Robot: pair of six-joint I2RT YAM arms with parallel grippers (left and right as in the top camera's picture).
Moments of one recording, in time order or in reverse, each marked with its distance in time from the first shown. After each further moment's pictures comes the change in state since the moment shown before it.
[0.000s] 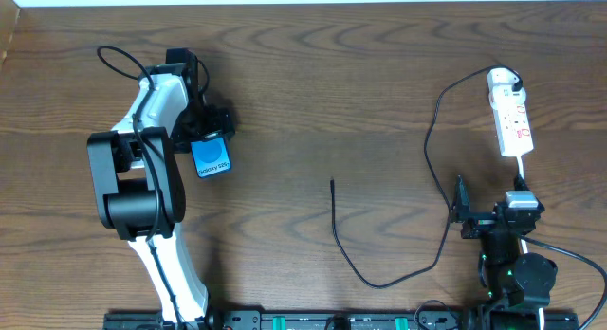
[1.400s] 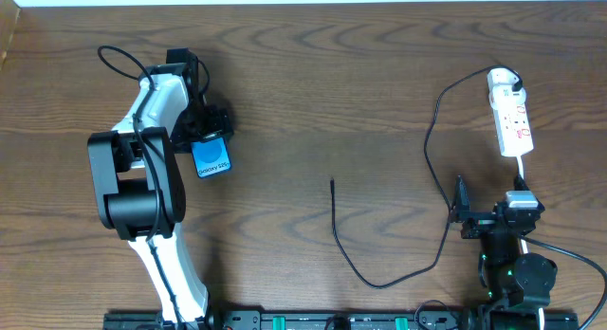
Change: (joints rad) left arm -0.002 0.000 0.000 -0.001 0.000 0.000; right arm 0.000 0.000 0.000 0.000 0.000 0.000
